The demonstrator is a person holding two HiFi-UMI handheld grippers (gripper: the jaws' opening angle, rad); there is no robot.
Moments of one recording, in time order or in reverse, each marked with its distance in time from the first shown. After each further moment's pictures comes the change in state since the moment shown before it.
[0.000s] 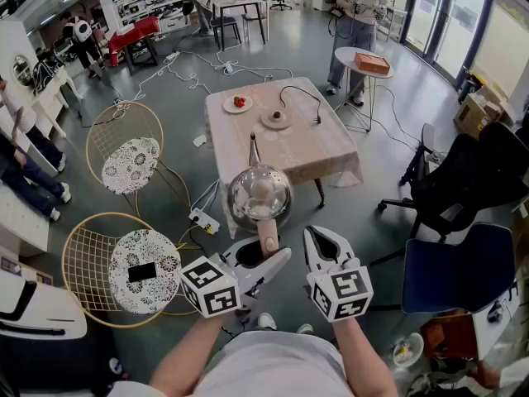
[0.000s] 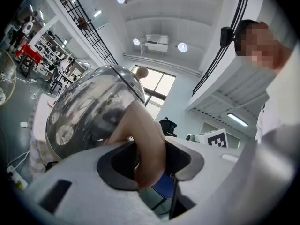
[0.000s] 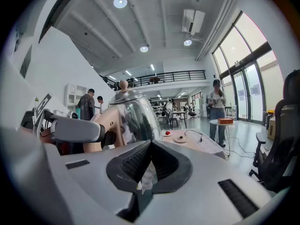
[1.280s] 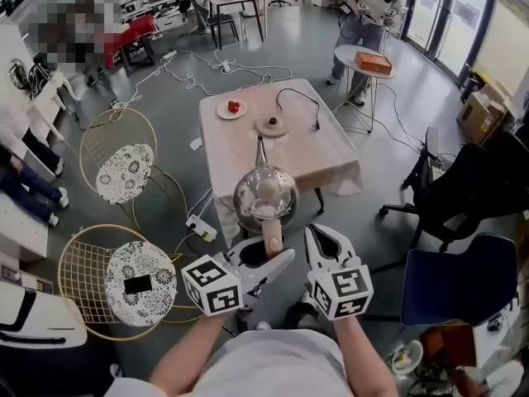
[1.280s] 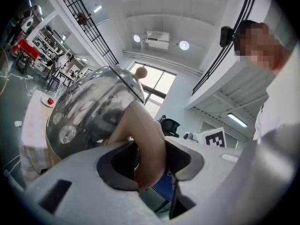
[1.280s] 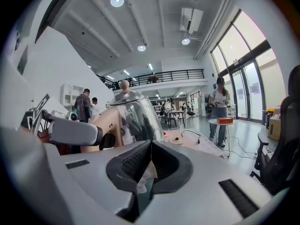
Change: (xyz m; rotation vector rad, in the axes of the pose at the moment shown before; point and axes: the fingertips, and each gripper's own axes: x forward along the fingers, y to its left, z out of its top) left arm 0.061 0.047 0.011 -0.015 0.032 -0.023; right arm 0.055 -0.058 0.006 0.008 0.004 -0.009
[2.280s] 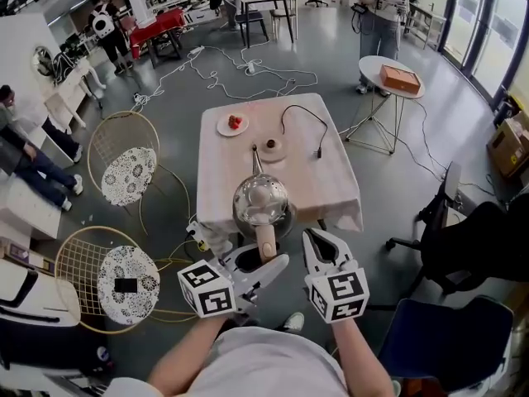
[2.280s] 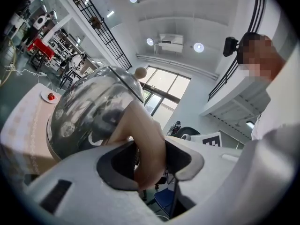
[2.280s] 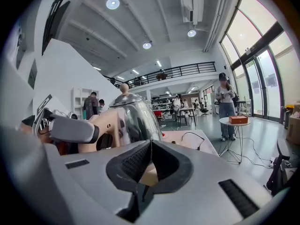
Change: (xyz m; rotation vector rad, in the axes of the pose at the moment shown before) left arm 0.148 0.072 0.036 -0.095 -0.059 0.159; right arm 0.086 -0.152 0.022 -0.010 0.027 0.178
